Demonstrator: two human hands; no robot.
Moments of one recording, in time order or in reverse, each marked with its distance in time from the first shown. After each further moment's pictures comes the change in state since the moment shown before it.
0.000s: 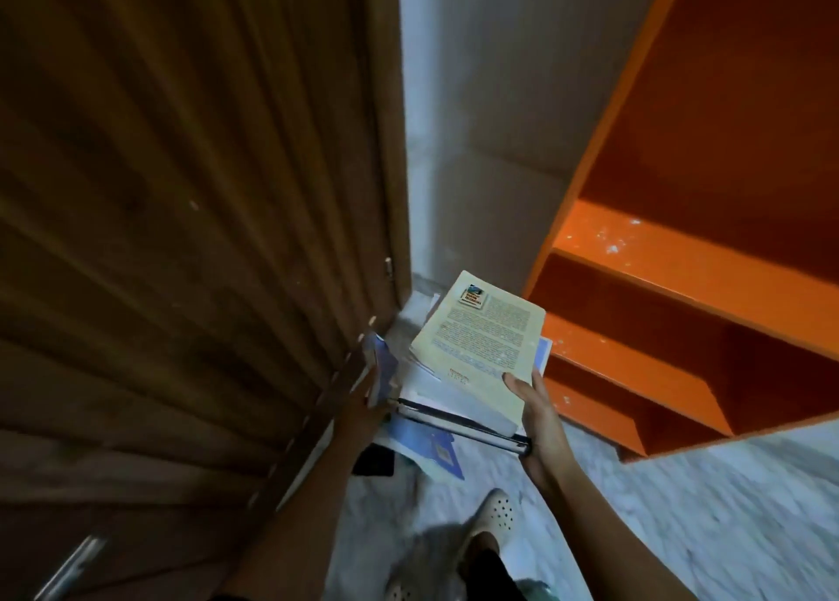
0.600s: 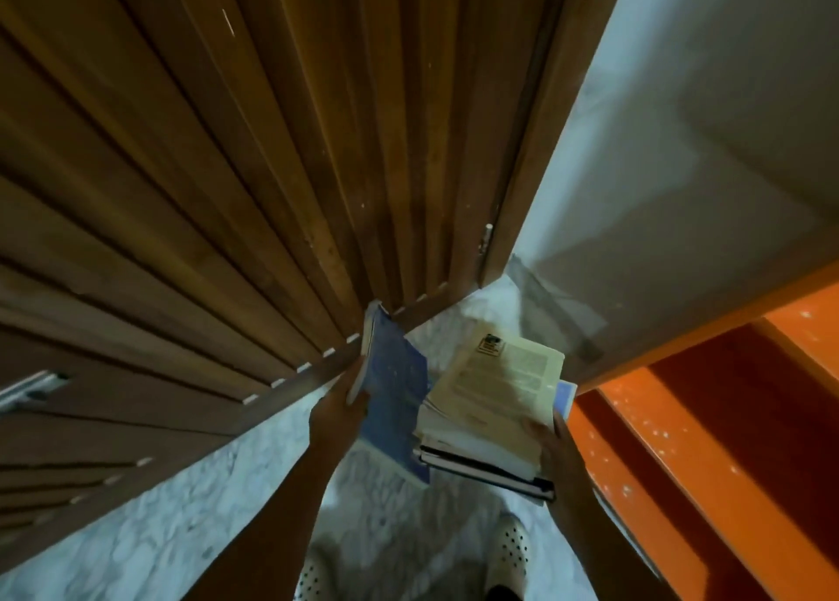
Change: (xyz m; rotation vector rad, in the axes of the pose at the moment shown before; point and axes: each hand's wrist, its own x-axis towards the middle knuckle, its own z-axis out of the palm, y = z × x) left_hand 0.062 -0.102 0.052 -0.201 0.467 -0.288; right_hand 0.176 0.095 -0.060 -0.297 -0.293 0.350
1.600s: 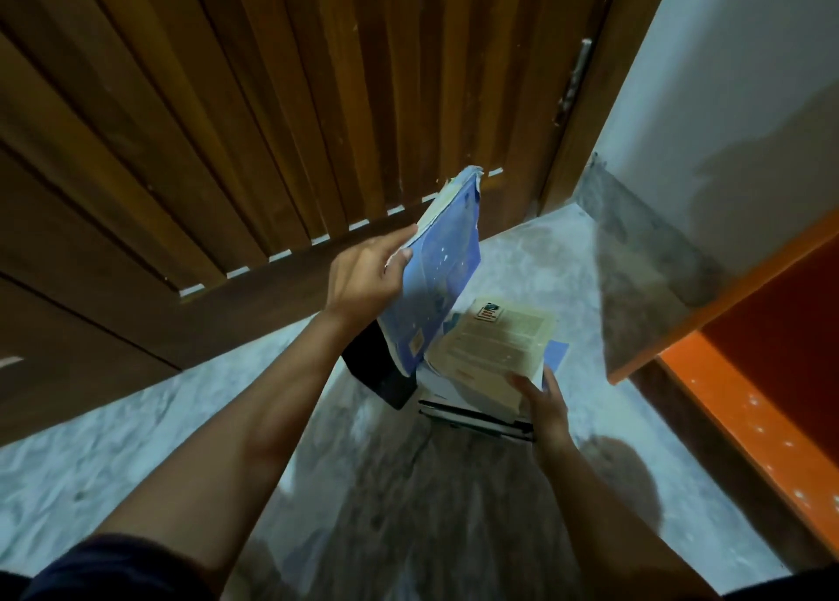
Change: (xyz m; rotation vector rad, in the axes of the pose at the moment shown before) left_hand 0.167 -0.191 0.132 0.362 0.350 0.727; right_hand 0.268 0.356 -0.045 -0.156 0.060 -0.158
